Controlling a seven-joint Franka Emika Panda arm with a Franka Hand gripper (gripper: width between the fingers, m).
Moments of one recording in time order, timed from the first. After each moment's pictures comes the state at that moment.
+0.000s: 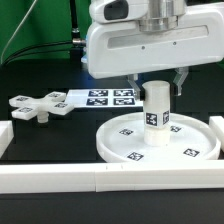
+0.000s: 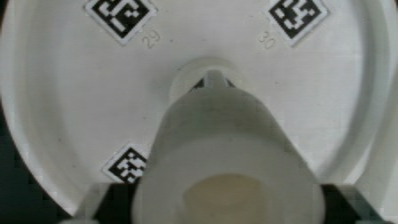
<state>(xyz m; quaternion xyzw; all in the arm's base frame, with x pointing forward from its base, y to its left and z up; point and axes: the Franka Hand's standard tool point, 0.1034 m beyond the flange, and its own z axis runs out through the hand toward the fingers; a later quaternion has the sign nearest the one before) 0.567 0.034 0.084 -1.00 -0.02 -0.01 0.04</state>
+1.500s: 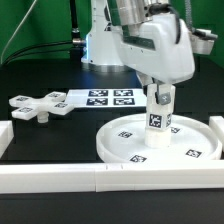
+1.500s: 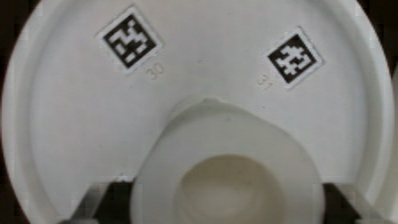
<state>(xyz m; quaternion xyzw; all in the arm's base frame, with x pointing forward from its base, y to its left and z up) 0.562 0.035 0.079 -0.76 0.64 0.04 0.10</state>
